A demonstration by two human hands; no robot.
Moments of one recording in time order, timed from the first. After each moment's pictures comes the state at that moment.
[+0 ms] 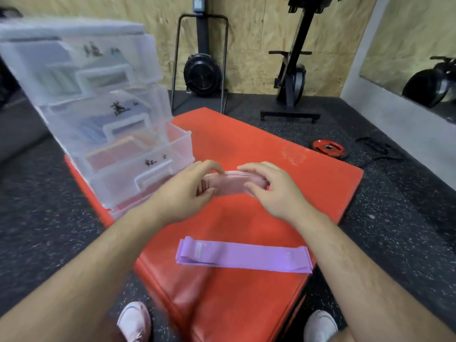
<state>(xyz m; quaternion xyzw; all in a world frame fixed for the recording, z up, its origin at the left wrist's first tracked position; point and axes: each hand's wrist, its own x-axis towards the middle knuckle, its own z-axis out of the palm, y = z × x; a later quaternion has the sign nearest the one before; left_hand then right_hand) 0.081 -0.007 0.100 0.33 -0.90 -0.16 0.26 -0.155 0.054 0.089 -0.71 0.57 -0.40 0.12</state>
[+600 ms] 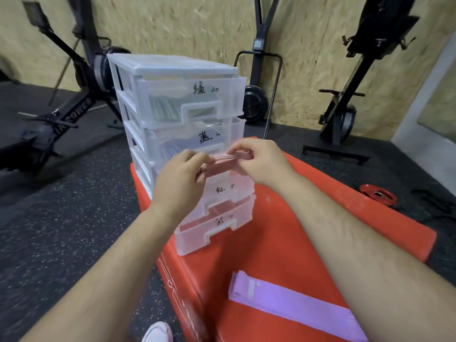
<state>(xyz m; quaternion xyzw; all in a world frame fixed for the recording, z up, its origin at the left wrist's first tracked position) 0.196 -0.047 0.145 0.50 -0.75 0.07 0.42 -0.007 -0.080 0.184 -0.77 0.52 -0.36 0.08</state>
